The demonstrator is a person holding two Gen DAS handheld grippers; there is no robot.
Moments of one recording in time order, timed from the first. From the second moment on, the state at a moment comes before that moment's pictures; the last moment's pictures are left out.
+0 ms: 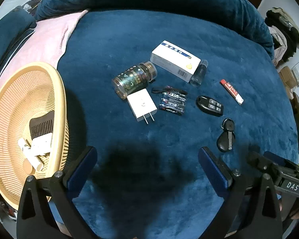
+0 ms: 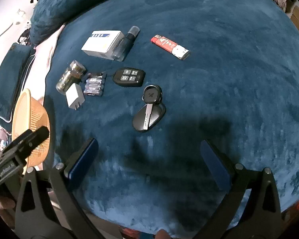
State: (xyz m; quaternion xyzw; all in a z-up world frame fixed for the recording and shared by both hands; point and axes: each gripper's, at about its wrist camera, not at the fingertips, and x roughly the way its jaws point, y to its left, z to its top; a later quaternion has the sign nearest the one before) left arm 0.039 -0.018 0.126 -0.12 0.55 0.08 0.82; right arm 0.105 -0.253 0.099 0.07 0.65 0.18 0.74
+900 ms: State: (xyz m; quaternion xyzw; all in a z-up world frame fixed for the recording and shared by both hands) left arm 0.095 0.030 0.059 -0.25 0.56 0.12 0.78; right arm 0.143 -0.220 0.052 0.02 0.64 0.14 0.75
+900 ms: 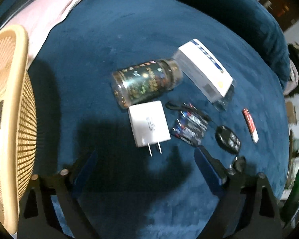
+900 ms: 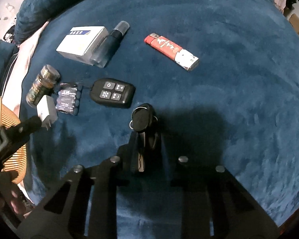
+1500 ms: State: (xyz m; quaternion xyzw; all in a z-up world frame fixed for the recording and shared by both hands) left arm 0.078 0.023 0.051 -0.21 0.60 0.09 0.77; right arm 0.143 -0.222 0.053 0.04 0.64 0.15 0.75
